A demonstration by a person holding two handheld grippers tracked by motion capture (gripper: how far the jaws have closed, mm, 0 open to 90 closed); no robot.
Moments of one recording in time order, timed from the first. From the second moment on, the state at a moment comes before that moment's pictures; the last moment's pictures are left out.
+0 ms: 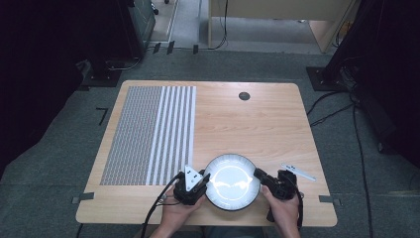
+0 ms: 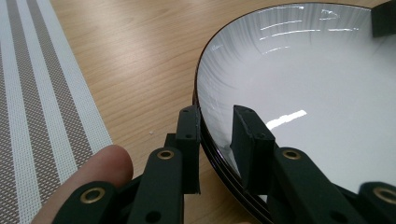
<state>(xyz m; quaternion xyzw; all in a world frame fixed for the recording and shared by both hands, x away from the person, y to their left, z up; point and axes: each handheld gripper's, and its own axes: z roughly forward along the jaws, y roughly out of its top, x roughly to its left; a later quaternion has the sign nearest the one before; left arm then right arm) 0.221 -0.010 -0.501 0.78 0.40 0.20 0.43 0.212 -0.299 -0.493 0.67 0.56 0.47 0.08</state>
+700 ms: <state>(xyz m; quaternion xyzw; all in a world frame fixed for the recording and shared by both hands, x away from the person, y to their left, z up) 0.224 0.002 -0.484 0.79 0.40 0.13 0.44 0.217 -0.313 -0.500 0.67 0.54 0.51 0.01</state>
